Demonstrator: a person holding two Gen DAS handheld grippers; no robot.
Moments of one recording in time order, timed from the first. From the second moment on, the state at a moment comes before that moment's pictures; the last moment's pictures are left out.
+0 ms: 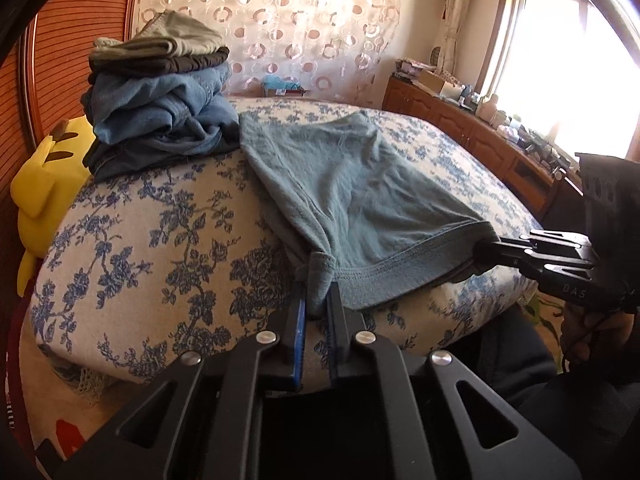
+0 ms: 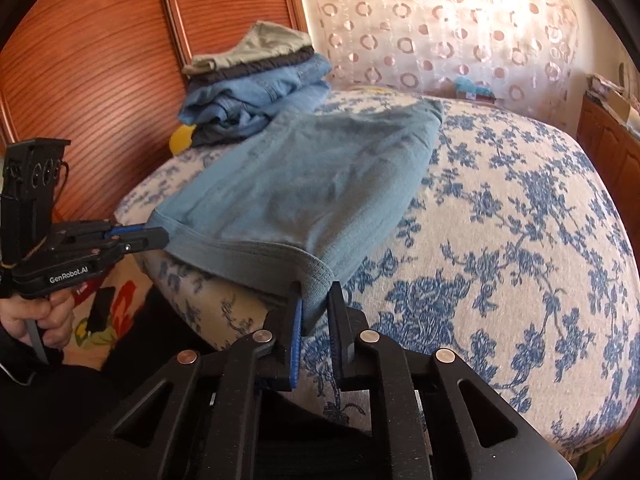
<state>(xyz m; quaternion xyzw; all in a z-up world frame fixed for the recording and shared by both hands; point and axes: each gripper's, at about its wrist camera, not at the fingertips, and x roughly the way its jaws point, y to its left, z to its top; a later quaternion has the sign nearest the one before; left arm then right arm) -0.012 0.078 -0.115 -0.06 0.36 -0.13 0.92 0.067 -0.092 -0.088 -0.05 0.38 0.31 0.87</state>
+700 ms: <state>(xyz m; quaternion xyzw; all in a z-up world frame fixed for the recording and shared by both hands) 0.027 0.082 -0.082 -0.05 0.33 -0.13 0.94 0.090 -0.090 -0.050 -0.04 0.33 0.31 0.89</state>
